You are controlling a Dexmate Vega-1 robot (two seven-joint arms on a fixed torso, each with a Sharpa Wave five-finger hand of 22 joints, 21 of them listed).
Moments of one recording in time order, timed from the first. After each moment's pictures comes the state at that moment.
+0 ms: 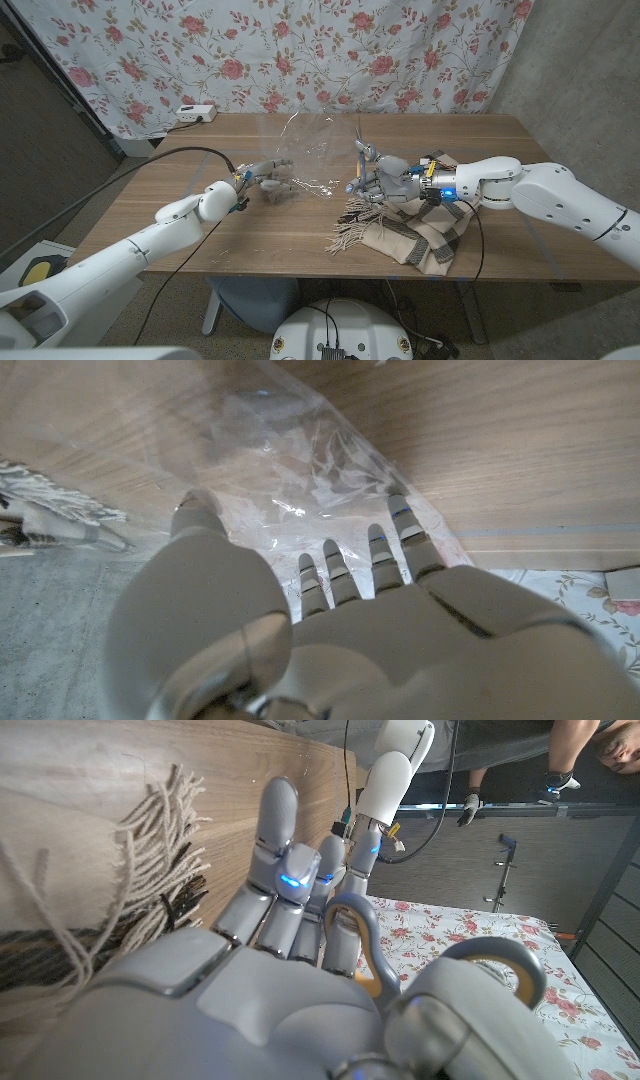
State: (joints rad) left arm 0.82 0.87 0.62 -1.67 0.32 0.12 0.04; left_hand 0.93 0.06 0.00 -0.08 0.40 0.19 -0.14 0.23 0.19 0.25 -0.13 0.32 0.25 0.24 0.06 0.24 0.19 0.43 0.22 0.25 0.19; right arm -0.87 -1.05 -0.43 -2.11 1.04 -0.46 0.44; right_hand 0.32 -0.05 -0.24 0.12 0.30 0.88 0.08 0.28 0.84 0.68 0.06 1.09 1.00 0.87 -0.11 1.55 1.24 0.90 -0.12 1.46 0.27
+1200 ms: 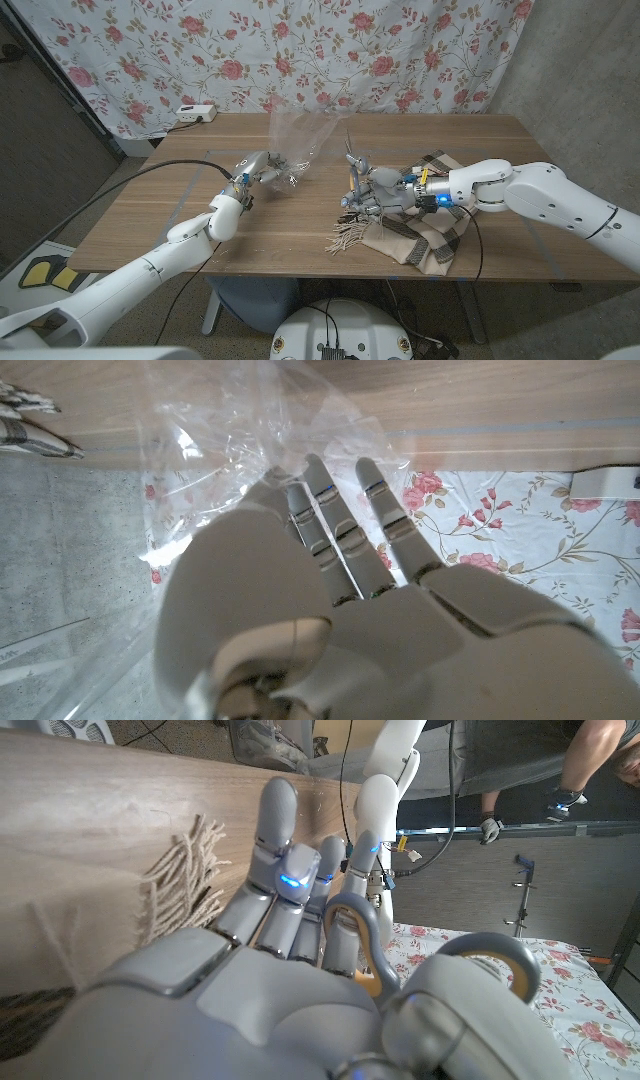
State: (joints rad) left arm 0.89 0.77 0.59 -1.58 0.40 0.00 0.49; left_hand 1.28 0.18 0.26 -0.13 0.19 0.84 -0.11 0.47 0.31 0.79 -0.20 0.71 0.52 0.91 -0.24 0.46 0.38 0.62 0.04 0.43 0.25; right arm -0.82 -1.04 -0.51 -2.12 1.02 -0.55 0.49; right_hand 0.34 -0.02 -0.27 0.12 0.29 0.88 0.08 0.28 0.84 0.69 0.07 1.11 0.99 0.87 -0.11 1.55 1.24 0.90 -0.12 1.47 0.26
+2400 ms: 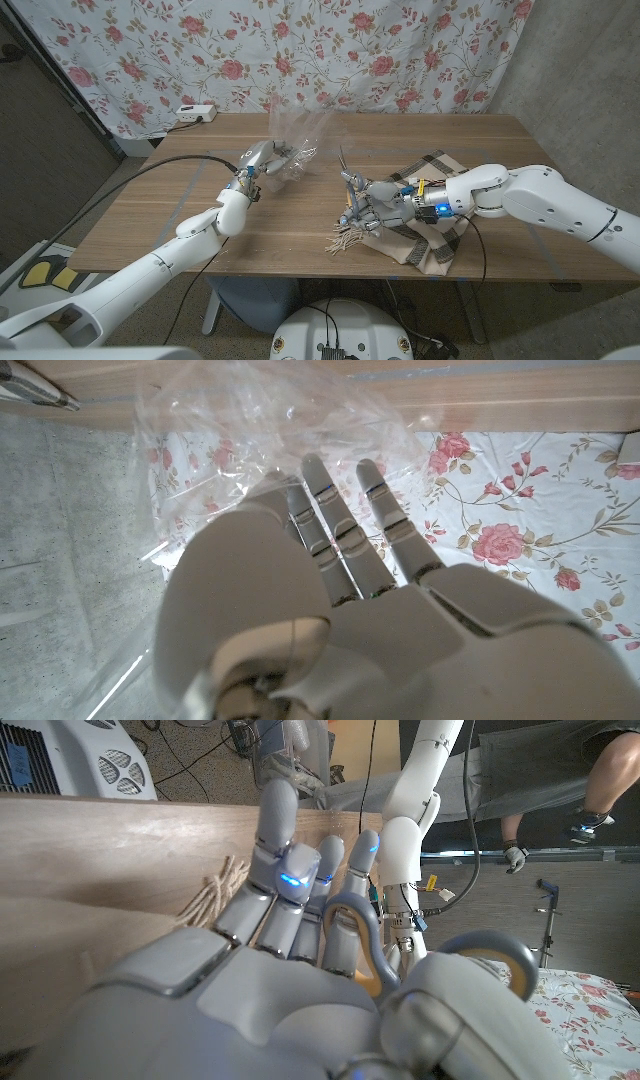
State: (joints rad) left arm 0.86 0.72 0.59 -1.57 0.42 -0.04 0.53; left_hand 1.27 0.18 0.28 -0.12 0.19 0.84 -0.10 0.46 0.29 0.79 -0.20 0.70 0.54 0.93 -0.24 0.42 0.38 0.59 0.04 0.46 0.27; right arm -0.82 -1.07 -0.54 -2.15 0.99 -0.58 0.52; right_hand 0.36 -0.01 -0.28 0.13 0.28 0.88 0.09 0.27 0.85 0.67 0.07 1.12 0.97 0.87 -0.11 1.55 1.24 0.90 -0.12 1.48 0.26
